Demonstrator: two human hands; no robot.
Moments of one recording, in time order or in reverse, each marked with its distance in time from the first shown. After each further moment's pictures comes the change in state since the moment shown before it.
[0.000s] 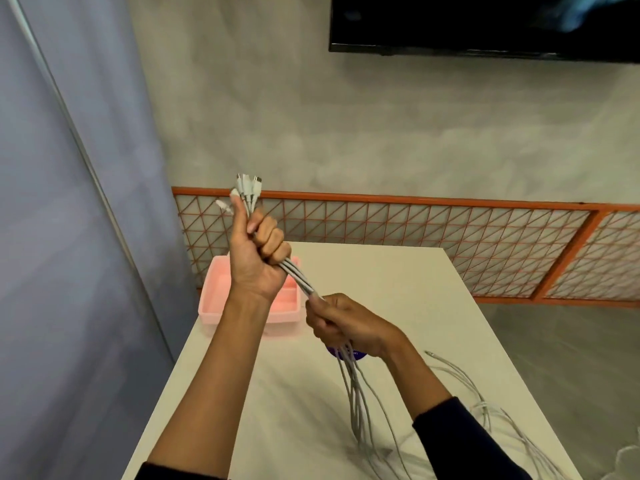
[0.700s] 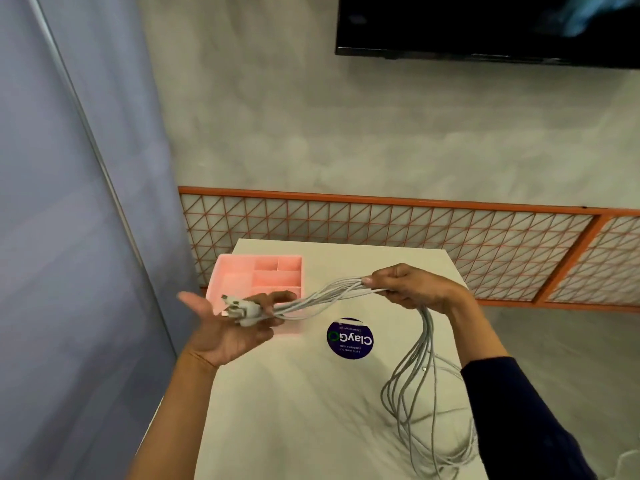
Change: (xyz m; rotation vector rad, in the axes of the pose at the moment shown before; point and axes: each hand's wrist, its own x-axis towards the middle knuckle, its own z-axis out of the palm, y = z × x) left_hand -0.065 0.028 -0.103 0.087 -0.395 -0.480; right_hand -0.041 -0.046 -0.075 -0.393 0.195 0.218
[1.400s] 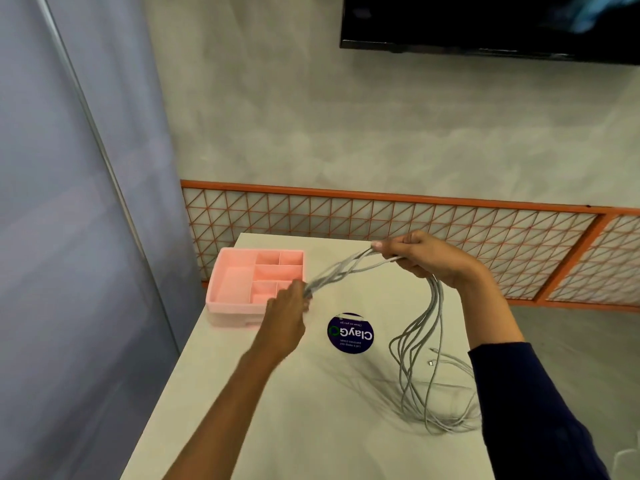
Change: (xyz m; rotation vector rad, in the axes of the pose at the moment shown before) left_hand 0.044 -0.061 0.010 1.908 0.679 -0.207; right_hand -0.002 -0.022 -0.021 -0.094 0.208 -0.038
